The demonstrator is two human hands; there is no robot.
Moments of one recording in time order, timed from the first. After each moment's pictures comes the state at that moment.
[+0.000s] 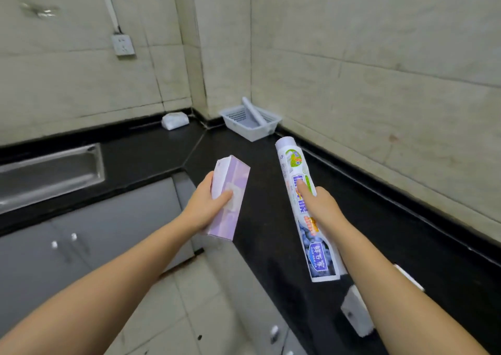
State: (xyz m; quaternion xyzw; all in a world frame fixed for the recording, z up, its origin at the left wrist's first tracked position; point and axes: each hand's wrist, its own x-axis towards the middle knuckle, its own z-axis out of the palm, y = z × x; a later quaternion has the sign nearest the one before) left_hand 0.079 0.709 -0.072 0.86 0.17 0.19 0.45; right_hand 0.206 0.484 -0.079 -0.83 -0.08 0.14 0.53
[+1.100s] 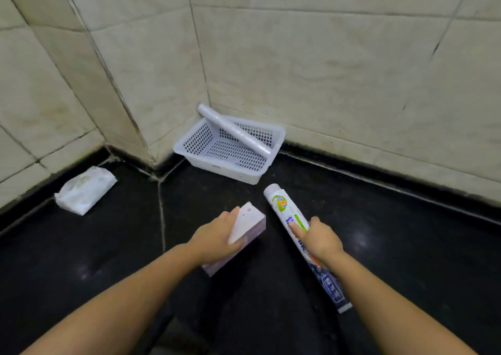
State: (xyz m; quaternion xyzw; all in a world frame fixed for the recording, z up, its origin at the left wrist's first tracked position) left_hand 0.507 1.059 -0.187 0.97 -0.12 -0.14 0.14; right_hand 0.521 0.810 -0.219 -0.95 0.13 0.14 0.26
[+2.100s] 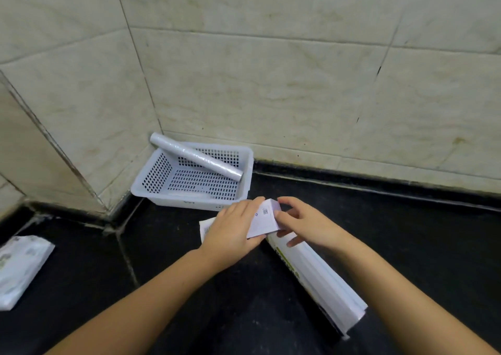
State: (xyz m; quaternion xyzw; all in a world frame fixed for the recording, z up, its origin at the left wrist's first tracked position) left_hand 0.573 1.037 -0.134 0.91 -0.35 0.04 0.23; right_hand 0.528 0.851 -0.100 -0.84 0.07 0.13 0.52
